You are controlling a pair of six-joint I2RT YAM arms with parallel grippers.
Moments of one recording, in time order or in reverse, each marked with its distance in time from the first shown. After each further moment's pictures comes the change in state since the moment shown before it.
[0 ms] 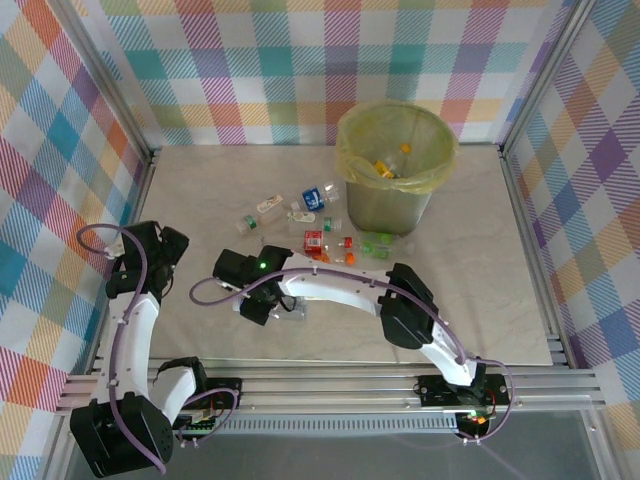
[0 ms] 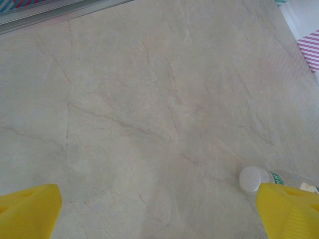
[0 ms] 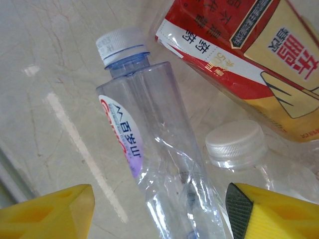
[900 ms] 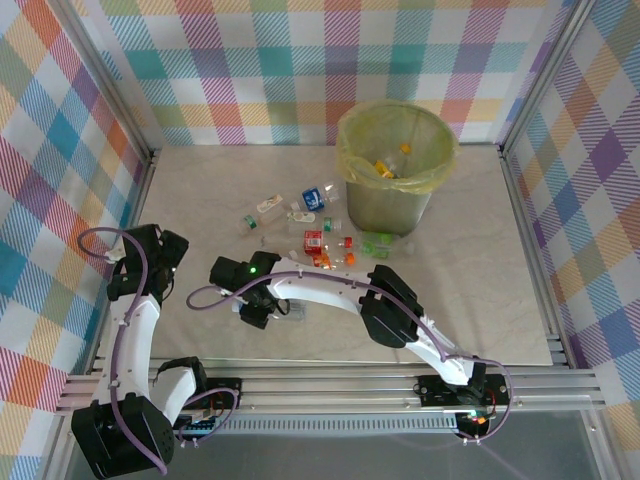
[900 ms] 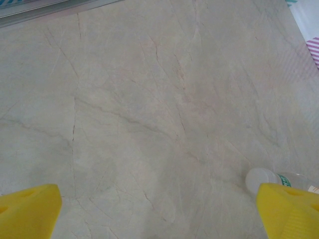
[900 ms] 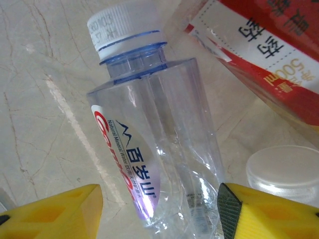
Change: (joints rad) left arm 0.006 -0.007 -0.023 0.002 -0.001 -0.018; right arm 0.003 0.110 0.059 -0.022 -0.038 -0.023
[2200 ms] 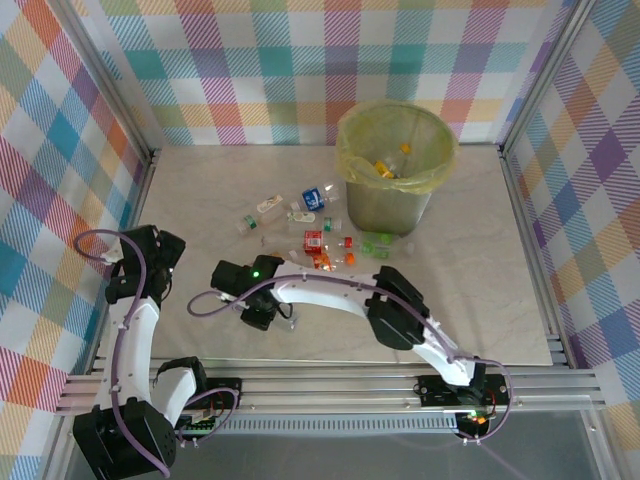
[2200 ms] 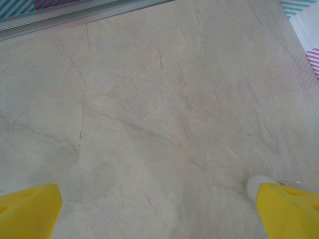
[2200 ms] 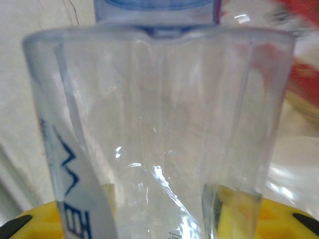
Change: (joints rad) left arm 0.013 -0.025 0.001 -0.005 -0.019 0.000; right arm 0.015 -0.089 -0.086 0.041 -0.007 -0.017
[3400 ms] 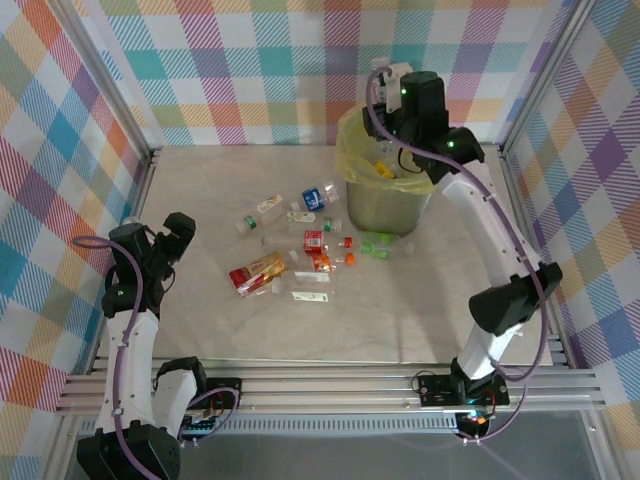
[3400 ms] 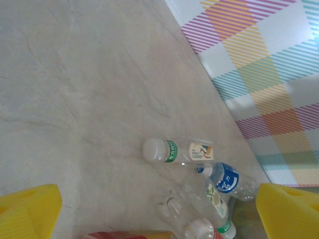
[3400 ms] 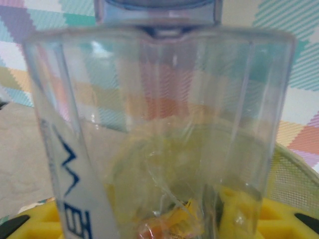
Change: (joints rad) left arm -0.011 -0.088 0.002 0.168 0.357 0.010; right arm -0.833 -0.457 0.087 0.396 0.019 0.045
